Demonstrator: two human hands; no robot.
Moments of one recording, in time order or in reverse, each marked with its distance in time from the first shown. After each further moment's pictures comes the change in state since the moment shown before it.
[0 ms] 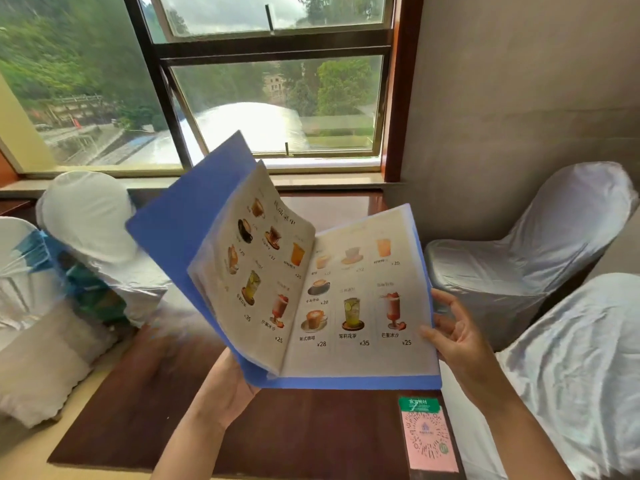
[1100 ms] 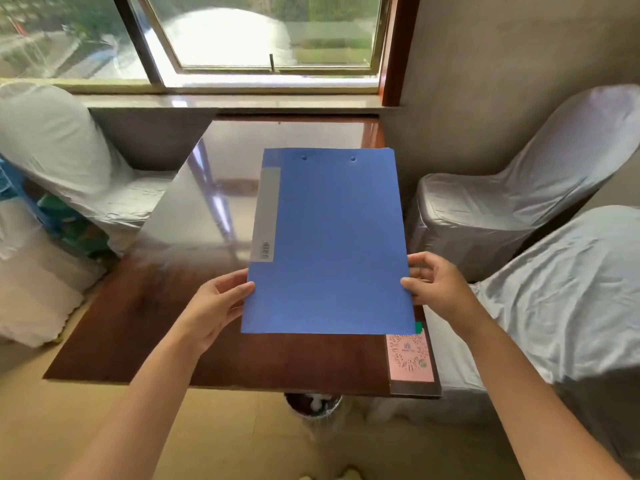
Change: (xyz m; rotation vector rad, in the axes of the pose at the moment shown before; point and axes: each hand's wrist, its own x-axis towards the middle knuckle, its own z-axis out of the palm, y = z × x) left_hand 0.013 -0.017 -0.019 0.114 -0.139 -0.046; right_hand 0.006 0.034 -0.001 -0.320 0.014 0.213
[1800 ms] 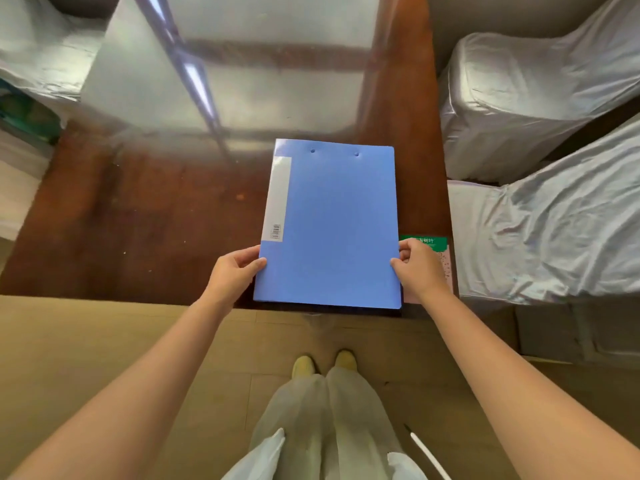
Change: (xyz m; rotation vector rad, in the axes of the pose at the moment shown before) left_hand 0.049 -0.170 -0.004 0.356 0.208 -0.264; right_hand 0.019 0.159 0.073 -0.557 0.034 0.340
